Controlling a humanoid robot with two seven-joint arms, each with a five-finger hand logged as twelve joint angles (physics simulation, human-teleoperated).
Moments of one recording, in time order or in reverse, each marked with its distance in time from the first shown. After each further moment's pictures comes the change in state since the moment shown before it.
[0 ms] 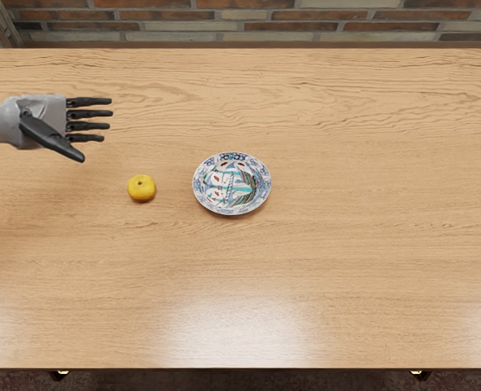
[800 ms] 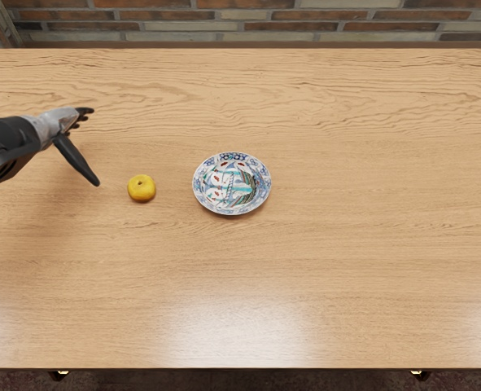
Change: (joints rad) left arm -0.110 -0.198 0.280 -0.097 0.611 0.706 0.015; right arm -0.018 0.000 0.001 -0.007 0.000 0.000 0.000
